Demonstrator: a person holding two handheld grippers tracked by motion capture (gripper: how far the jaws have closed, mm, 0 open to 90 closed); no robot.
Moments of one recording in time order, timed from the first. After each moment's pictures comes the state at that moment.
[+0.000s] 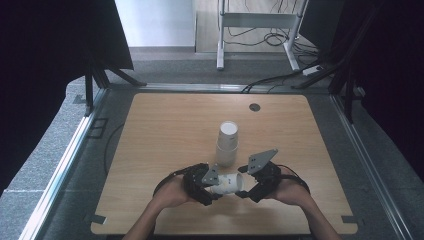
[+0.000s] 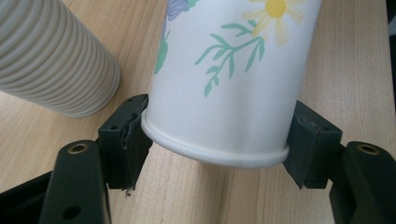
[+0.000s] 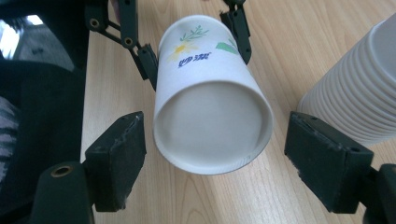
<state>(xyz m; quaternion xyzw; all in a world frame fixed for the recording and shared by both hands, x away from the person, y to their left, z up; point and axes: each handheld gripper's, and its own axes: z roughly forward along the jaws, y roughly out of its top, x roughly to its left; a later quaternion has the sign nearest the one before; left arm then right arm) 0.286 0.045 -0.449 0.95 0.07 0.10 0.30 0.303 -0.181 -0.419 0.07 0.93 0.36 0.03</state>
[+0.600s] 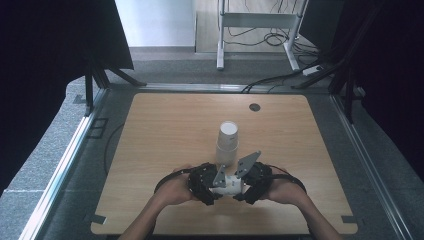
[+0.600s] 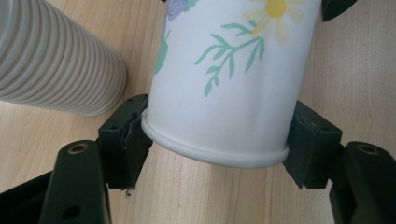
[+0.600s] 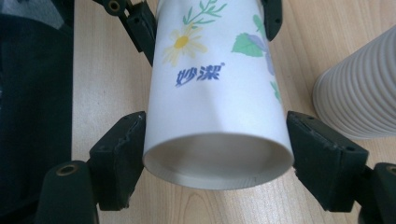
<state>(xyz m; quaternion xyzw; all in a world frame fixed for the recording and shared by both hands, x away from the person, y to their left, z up) 0.284 0.027 -0.435 0.97 0.04 0.13 0.22 0.304 -0.158 -0.425 0.05 0.96 0.27 0.03</state>
